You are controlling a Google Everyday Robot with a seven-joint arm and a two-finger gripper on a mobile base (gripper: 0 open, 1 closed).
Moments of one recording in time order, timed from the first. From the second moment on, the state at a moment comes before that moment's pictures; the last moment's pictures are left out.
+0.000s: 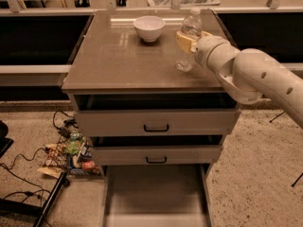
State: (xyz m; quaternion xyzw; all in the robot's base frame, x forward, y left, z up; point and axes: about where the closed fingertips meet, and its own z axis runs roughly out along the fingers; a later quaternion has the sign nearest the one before) arm 0.742 -0.132 0.917 -0.14 0.71 0.16 0.67
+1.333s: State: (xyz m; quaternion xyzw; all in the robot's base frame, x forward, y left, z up) arm 0.742 -0.130 0.918 -0.14 0.71 0.16 0.67
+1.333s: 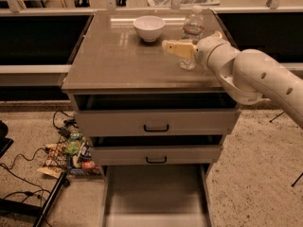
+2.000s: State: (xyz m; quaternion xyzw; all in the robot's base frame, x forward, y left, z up) arm 0.734 -0.162 0.928 -0.14 0.70 0.16 0.68
